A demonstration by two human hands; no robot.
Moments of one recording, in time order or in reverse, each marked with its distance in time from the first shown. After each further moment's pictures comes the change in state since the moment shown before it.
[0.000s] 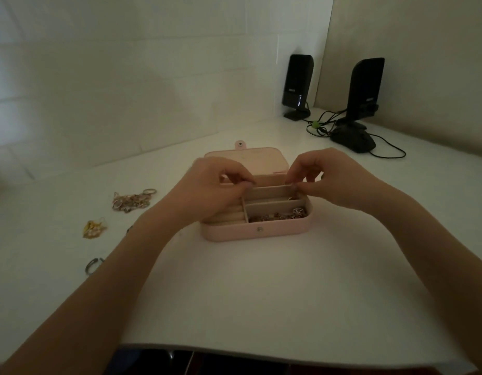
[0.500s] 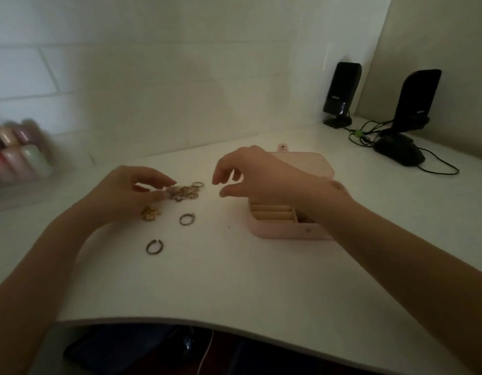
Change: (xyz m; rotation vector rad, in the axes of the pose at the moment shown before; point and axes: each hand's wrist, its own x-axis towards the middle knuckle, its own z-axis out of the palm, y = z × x) left_hand -0.088 -0.113 -0.118 0.025 0.055 -0.414; right_hand 0.066 -0.124 0.080 -0.129 -0.204 -0.387
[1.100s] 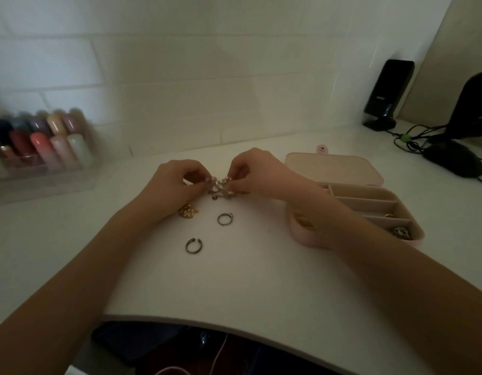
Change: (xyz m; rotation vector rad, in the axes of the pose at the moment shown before) left_hand 0.011 -0.007 0.021 0.034 0.189 0.069; right_hand 0.062 -0.004 0.047 0.223 0.024 0.145
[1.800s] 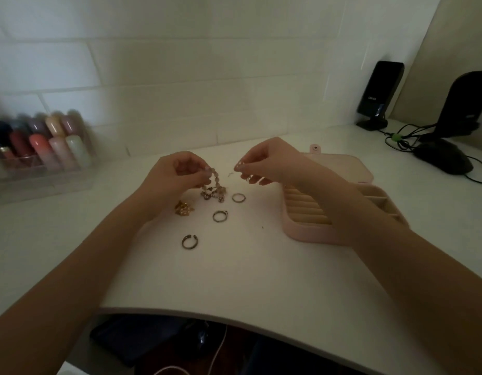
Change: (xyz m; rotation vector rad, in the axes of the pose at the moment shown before) left_hand -0.005 0.016 -0.003 -0.544 -0.023 -0.127; right_hand -0.017 0.006 -0.029 0.319 0.015 0.195
